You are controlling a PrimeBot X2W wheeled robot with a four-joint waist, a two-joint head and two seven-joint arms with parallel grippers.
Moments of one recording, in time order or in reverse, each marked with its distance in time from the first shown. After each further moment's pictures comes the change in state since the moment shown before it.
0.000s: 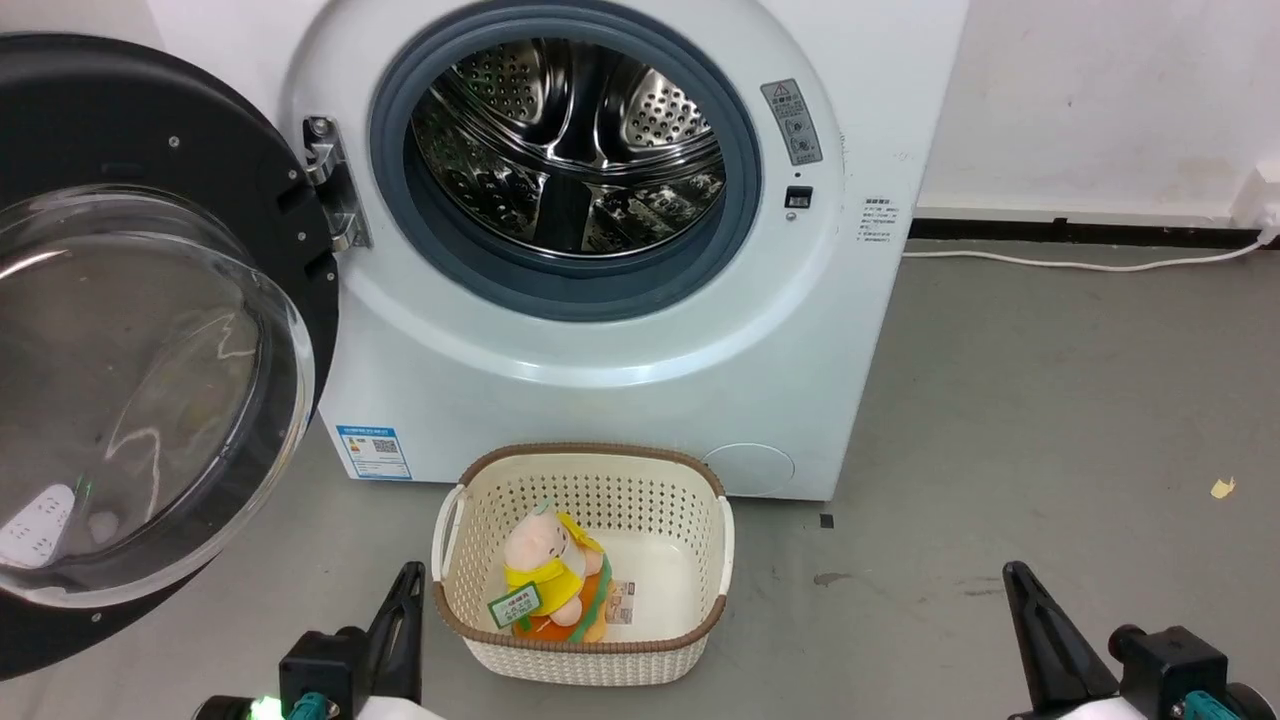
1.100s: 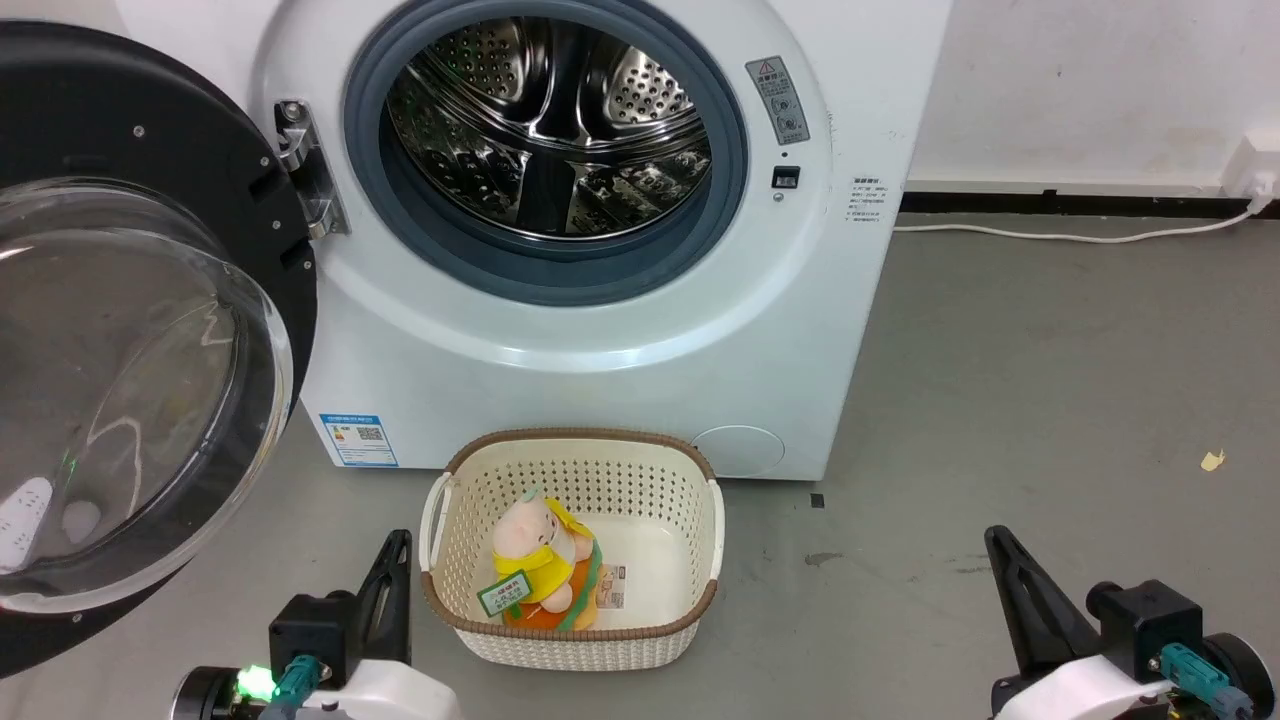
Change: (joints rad) left arm -0.034 -0.013 0.026 -0.048 0.025 0.013 0.071; right arm -0.055 0.000 0.015 -0.024 -0.042 0.000 0.071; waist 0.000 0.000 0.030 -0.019
